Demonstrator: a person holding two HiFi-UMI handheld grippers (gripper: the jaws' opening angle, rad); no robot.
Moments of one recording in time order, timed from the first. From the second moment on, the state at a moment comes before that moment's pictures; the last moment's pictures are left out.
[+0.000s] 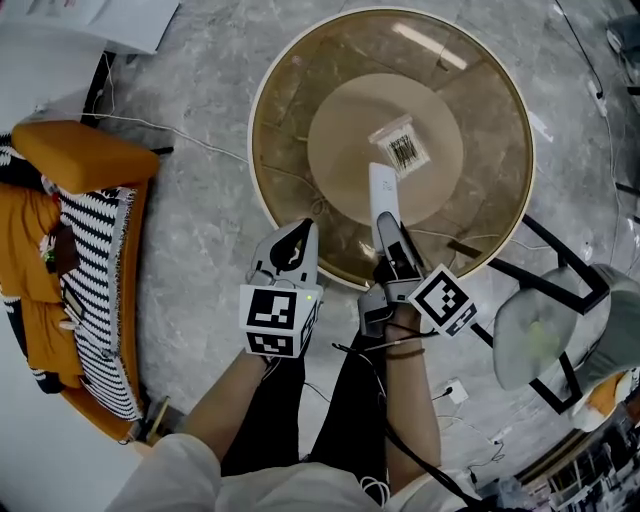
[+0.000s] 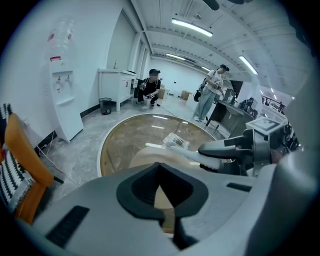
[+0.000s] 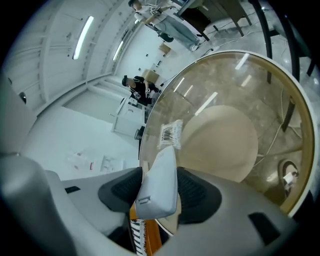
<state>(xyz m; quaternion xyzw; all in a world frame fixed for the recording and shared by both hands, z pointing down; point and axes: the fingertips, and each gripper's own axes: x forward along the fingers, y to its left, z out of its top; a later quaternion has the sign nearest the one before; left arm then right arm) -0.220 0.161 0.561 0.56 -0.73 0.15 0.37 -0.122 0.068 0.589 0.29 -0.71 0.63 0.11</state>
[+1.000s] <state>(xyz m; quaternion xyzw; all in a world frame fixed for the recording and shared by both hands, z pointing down) -0.093 0.073 0.516 0.66 -0.64 0.19 0.33 0.038 0.027 0.534 0.42 -0.69 0.59 0.03</state>
